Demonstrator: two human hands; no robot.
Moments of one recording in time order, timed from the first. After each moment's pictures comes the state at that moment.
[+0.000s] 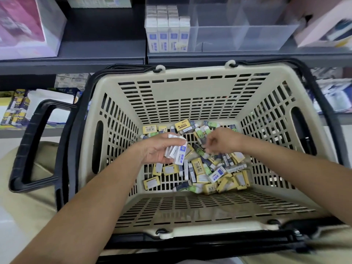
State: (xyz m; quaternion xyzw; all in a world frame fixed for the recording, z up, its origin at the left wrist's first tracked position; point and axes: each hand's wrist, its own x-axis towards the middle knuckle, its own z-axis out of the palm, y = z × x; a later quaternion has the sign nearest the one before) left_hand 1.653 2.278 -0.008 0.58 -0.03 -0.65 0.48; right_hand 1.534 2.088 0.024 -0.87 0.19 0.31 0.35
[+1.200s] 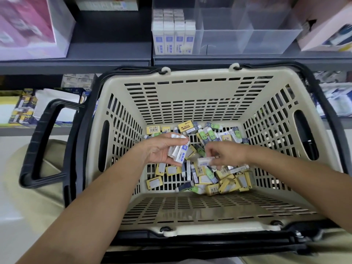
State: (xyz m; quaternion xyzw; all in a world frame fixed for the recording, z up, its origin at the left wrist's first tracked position) left_hand 1.656 2.281 -0.001 0.55 0.00 -0.66 0.51; right_hand 1.514 2.092 0.016 -0.88 0.05 0.35 0.32
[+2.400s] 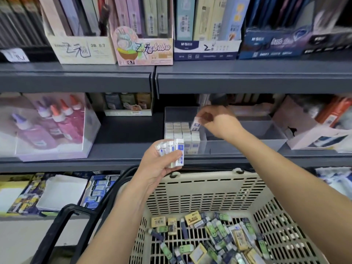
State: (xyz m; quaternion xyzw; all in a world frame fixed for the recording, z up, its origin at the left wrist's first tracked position) left_hand 1.765 2.227 0.123 0.55 -0.13 -0.34 0.76; right_hand 1.730 2.019 0.185 -0.95 0.17 -0.14 0.22
